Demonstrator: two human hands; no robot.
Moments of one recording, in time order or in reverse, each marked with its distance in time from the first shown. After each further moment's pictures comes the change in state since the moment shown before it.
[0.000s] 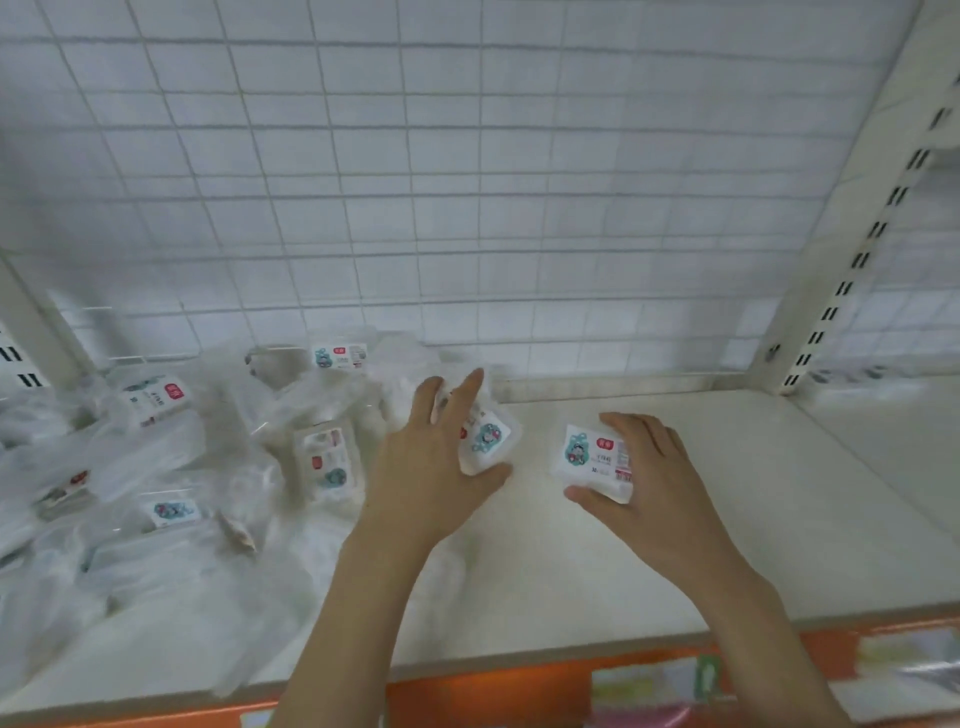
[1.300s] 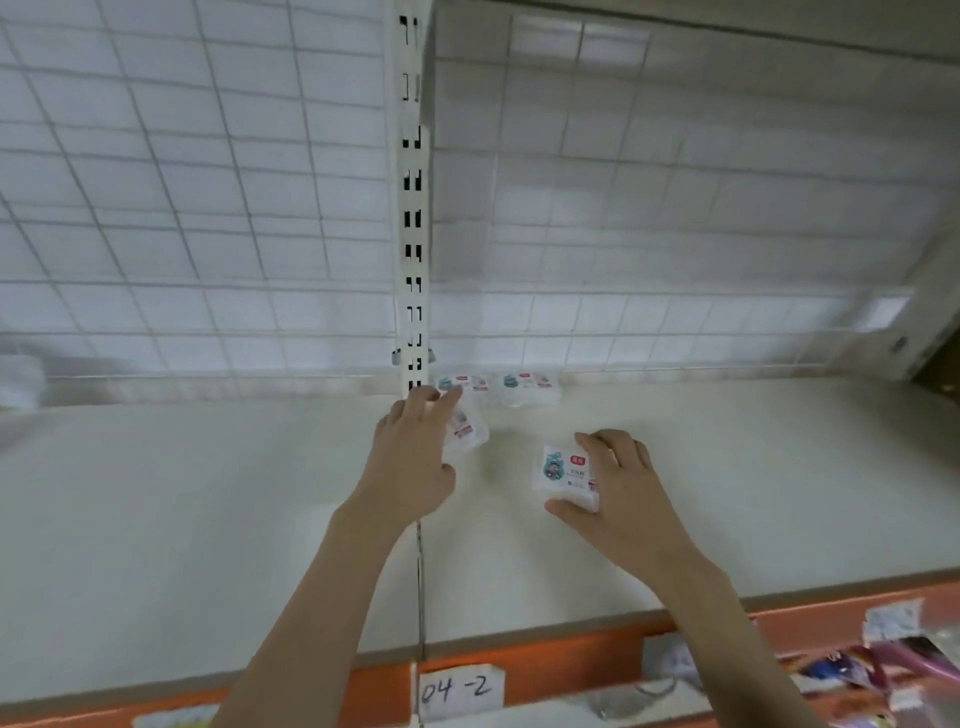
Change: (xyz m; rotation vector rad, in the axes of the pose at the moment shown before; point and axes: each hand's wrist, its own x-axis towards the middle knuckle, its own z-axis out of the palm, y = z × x) left_hand 0.110 0.380 0.267 0.061 -0.134 0.054; right_hand -0.026 0.420 -0.231 -0.220 -0.126 0.076
